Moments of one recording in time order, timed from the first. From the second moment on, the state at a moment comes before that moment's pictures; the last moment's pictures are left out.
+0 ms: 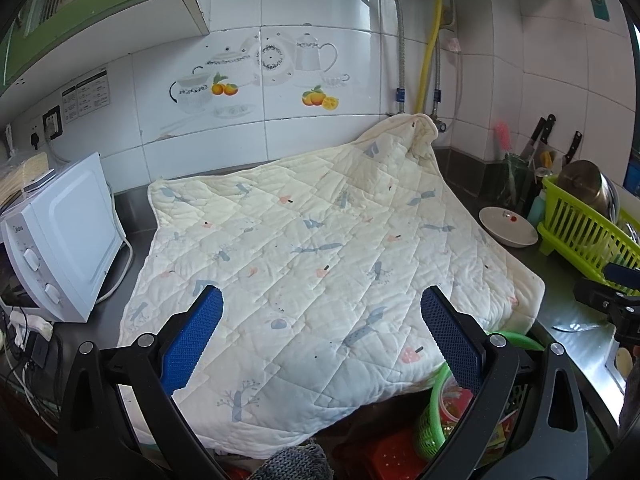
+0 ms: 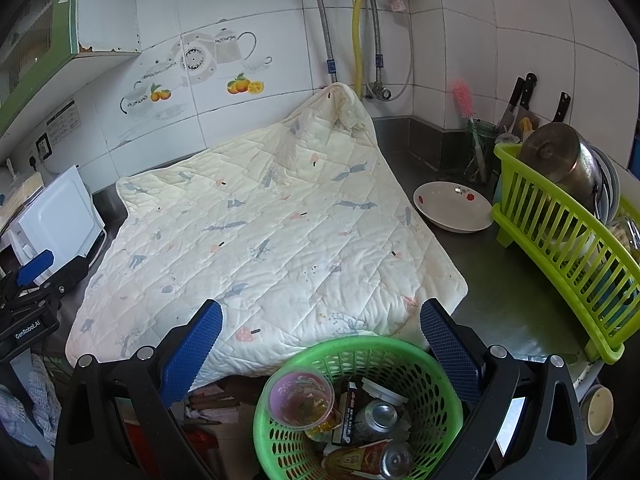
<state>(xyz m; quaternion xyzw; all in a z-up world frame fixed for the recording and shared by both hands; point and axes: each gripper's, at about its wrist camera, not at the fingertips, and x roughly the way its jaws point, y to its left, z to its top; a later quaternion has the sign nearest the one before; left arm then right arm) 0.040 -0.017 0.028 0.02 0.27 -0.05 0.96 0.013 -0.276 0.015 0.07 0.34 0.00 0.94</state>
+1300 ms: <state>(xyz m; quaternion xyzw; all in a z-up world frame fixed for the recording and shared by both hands) 0.035 -0.017 0.030 0.02 0.26 -0.04 0.96 0.014 -0.269 0.018 0.06 0.33 0.02 0.94</state>
